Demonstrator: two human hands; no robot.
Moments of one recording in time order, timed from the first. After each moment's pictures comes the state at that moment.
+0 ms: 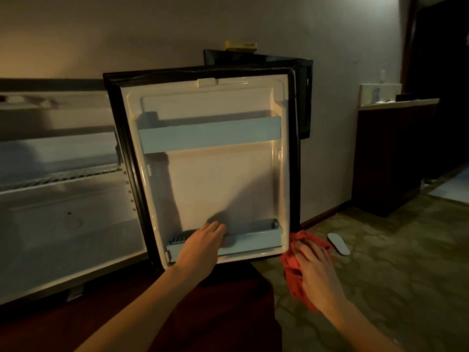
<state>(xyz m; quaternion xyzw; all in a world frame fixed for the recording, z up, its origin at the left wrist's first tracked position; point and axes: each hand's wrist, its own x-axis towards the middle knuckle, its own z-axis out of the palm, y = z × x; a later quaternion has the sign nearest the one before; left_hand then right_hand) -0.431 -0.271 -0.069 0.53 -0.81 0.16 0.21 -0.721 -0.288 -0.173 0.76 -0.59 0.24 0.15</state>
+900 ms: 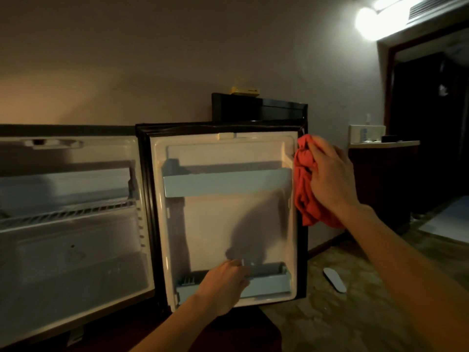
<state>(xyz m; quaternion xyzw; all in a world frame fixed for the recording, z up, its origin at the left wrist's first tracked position) -0.449 -0.258 -0.027 0.49 -0.85 0.07 0.17 -0.705 -0.277 0.145 0.68 -0.51 0.48 0.23</state>
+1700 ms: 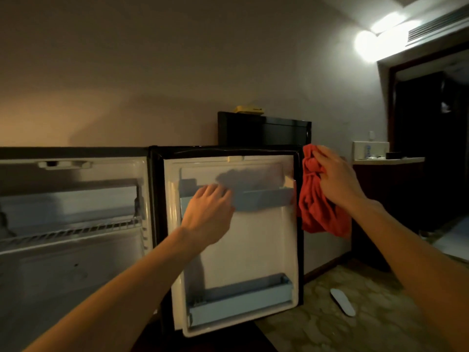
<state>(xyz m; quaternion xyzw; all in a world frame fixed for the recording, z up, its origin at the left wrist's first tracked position) -0.423 -0.262 0.145 0.49 -0.74 0.36 0.27 -0.716 -0.309 0.191 0.71 -0.50 0.45 0.21</state>
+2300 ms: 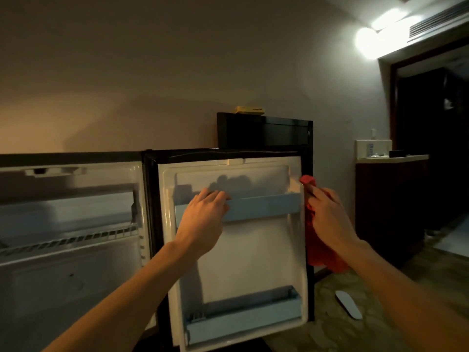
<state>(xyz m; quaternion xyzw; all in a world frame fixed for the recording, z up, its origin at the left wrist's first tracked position) -0.412 -0.283 0.144 0.49 -0.75 0.26 0.37 -0.707 -0.357 0.109 0.72 -0.52 0.38 0.24</state>
